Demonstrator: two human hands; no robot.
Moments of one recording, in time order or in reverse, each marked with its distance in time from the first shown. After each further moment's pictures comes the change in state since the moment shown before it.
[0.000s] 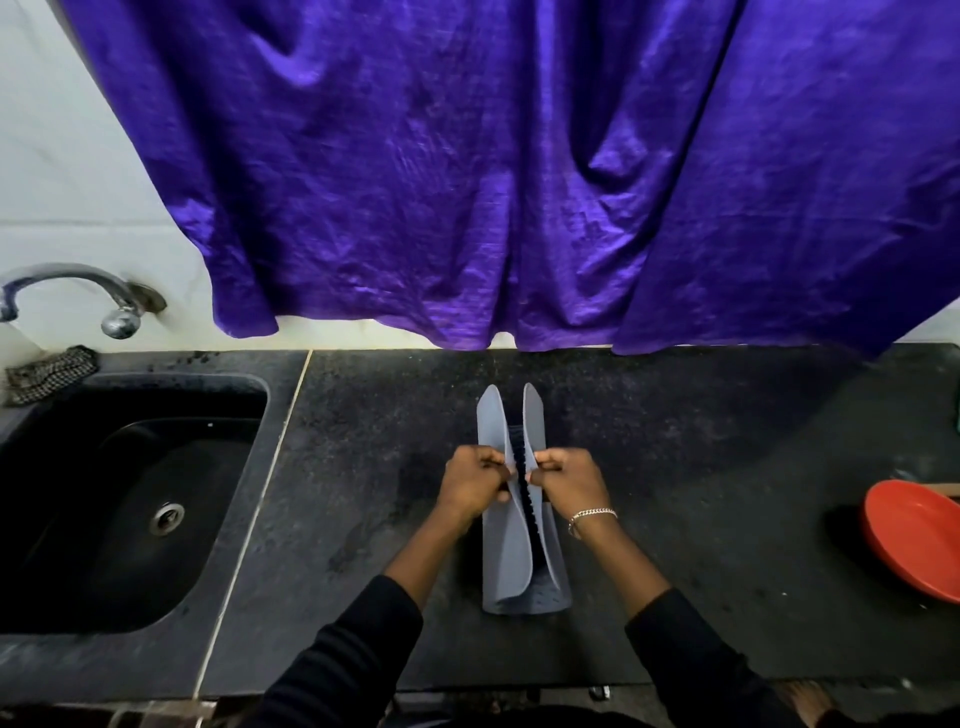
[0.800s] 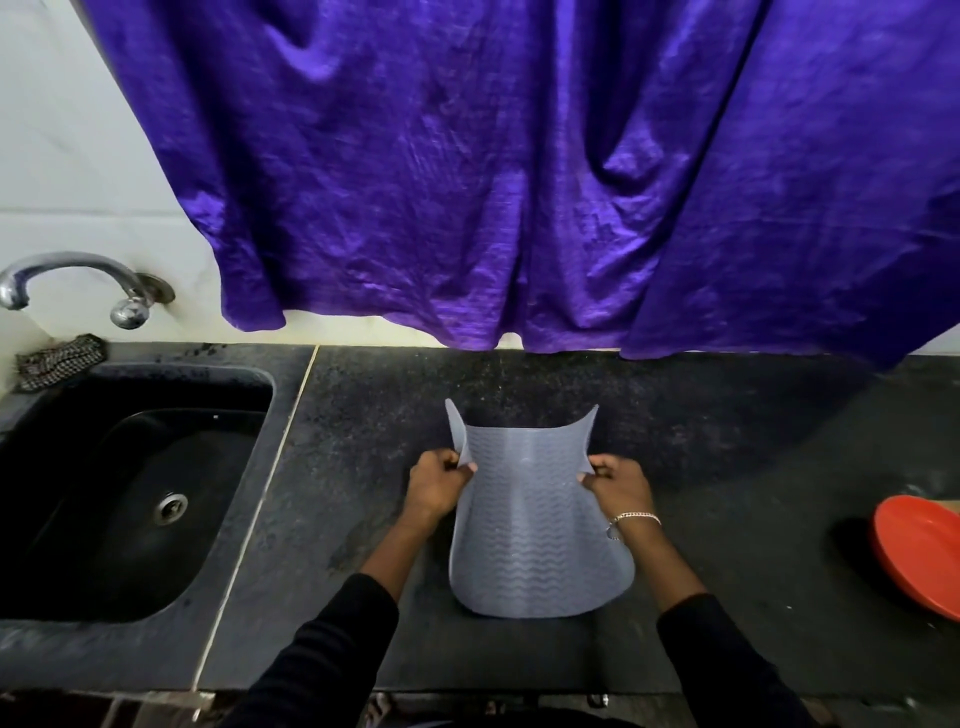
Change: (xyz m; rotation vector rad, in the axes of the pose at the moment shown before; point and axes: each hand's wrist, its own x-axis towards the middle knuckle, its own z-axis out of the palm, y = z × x) left_hand 0.008 -0.023 -0.041 0.197 0.200 -0.023; right_hand 0.025 0.039 -0.045 -0.004 0.107 0.099
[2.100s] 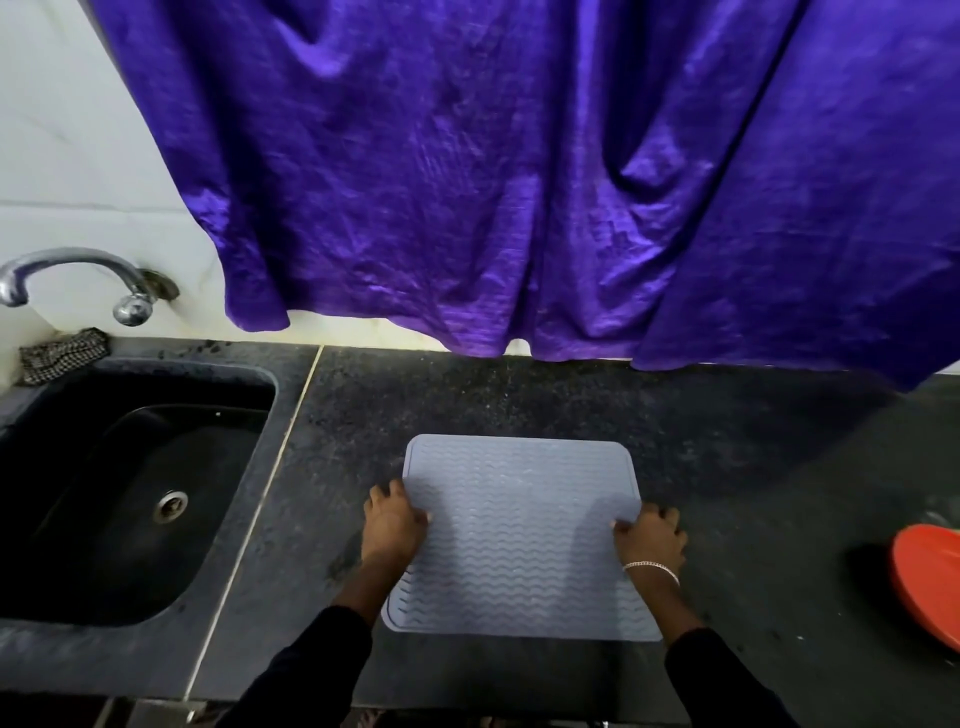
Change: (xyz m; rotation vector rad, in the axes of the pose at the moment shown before) left_hand 0.009 -0.071 -0.017 0.507 0.065 -0.083; right_hand 0.008 0.055 -0.001 -0.654 0.172 0.216
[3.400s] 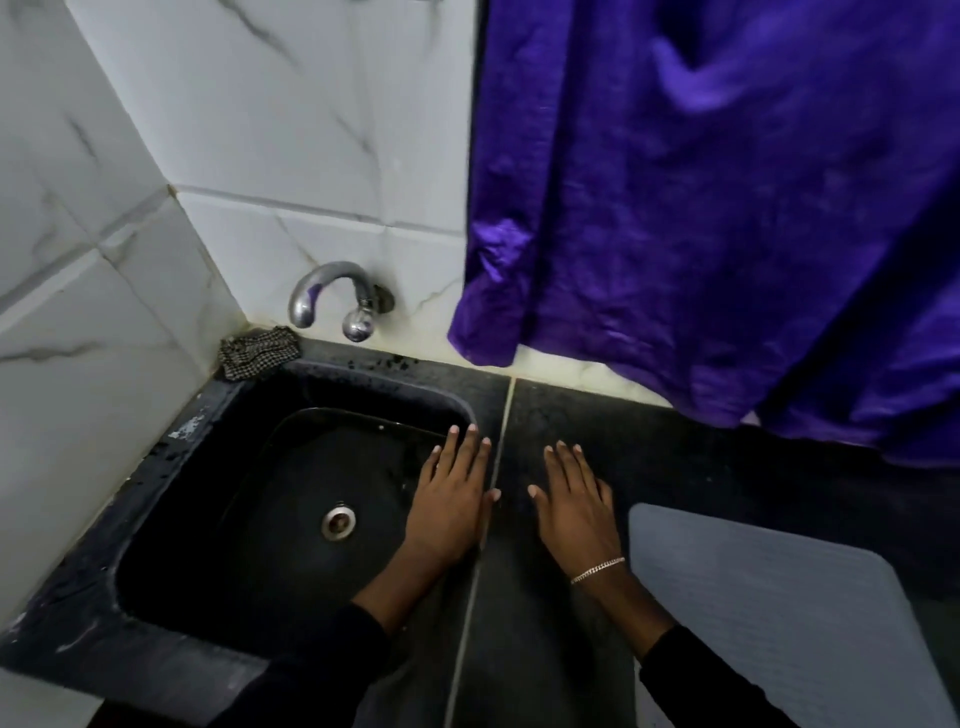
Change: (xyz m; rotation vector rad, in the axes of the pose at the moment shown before) left_hand 0.131 -0.197 -0.199 0.372 0.310 0.503; right_hand -0.173 -0.381 0.163 -0.228 0.117 -0.916
